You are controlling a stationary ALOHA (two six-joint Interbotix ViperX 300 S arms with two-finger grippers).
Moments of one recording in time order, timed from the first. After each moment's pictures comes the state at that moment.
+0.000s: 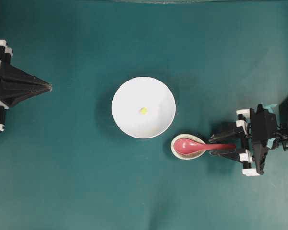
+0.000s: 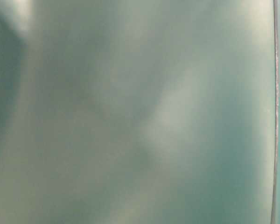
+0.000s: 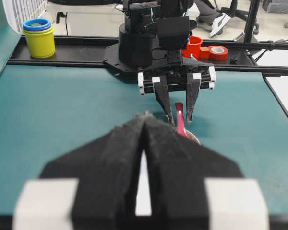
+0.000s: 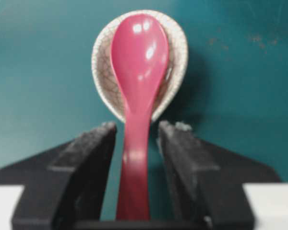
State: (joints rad) left arm 0.00 -0.96 1.18 0.00 -0.28 -0.01; right arm 0.48 0.08 1.32 0.47 -1.02 0.11
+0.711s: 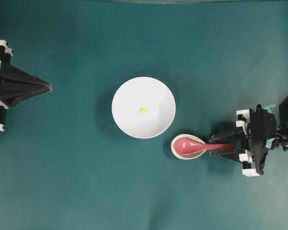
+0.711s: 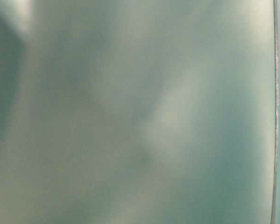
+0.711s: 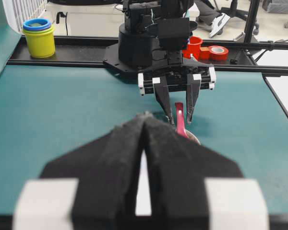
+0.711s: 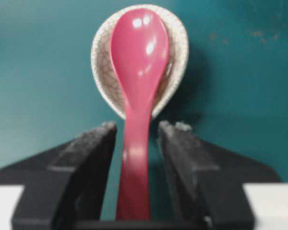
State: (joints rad) left arm 0.00 -0.96 1.18 0.00 -0.28 -0.01; right arm 0.48 0.08 1.31 0.47 -1.00 0.11
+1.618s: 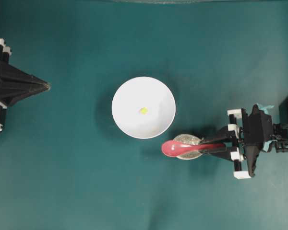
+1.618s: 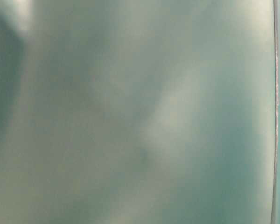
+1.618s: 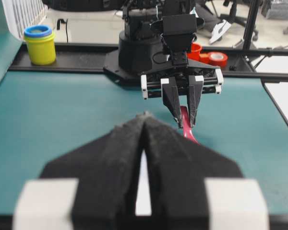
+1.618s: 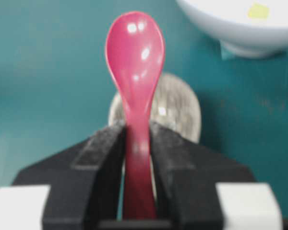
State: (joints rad) left arm 0.00 -0.98 1.18 0.00 -0.29 -0.01; right arm 0.43 0.00 1.23 0.47 -0.96 0.00
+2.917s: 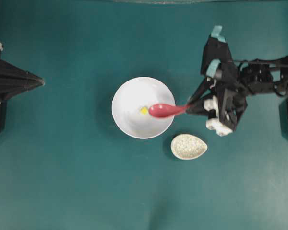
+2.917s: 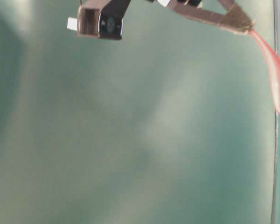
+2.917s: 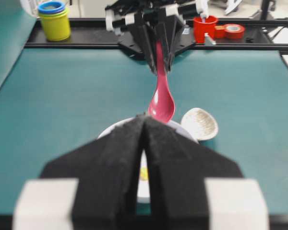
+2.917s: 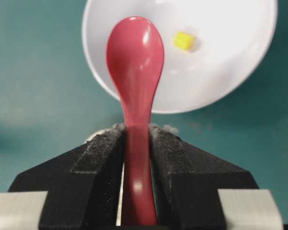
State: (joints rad) left arm 0.05 -1.05 1.16 0.02 -0.10 0.02; right arm -0.11 -0.32 0.74 0.43 0.37 -0.11
